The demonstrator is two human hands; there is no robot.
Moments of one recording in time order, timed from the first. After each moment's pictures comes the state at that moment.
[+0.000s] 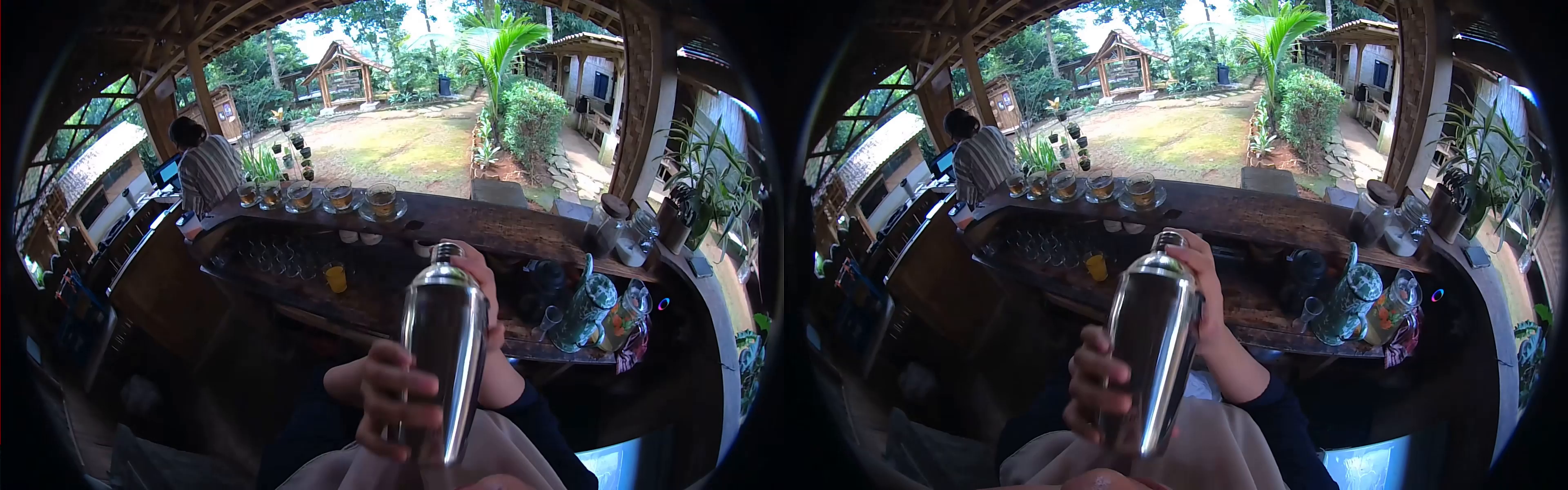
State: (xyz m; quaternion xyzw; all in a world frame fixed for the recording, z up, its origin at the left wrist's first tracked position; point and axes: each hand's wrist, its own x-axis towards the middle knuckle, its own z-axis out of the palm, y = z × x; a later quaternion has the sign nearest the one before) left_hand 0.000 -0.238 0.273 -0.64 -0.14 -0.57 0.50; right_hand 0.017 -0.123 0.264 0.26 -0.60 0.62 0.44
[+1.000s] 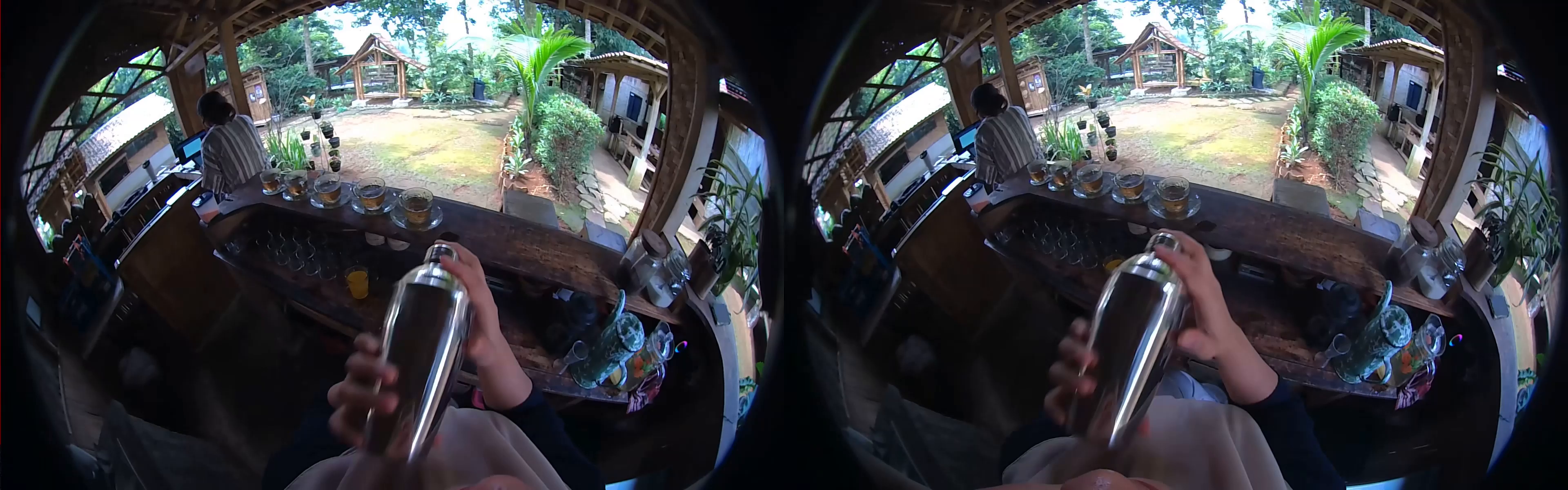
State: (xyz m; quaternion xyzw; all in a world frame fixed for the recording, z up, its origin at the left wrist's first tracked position) left_hand -0.044 -0.263 0.249 -0.52 -0.21 -0.65 0.51; right_hand -0.053 -0.116 0.263 0.36 -0.68 0.52 0.36
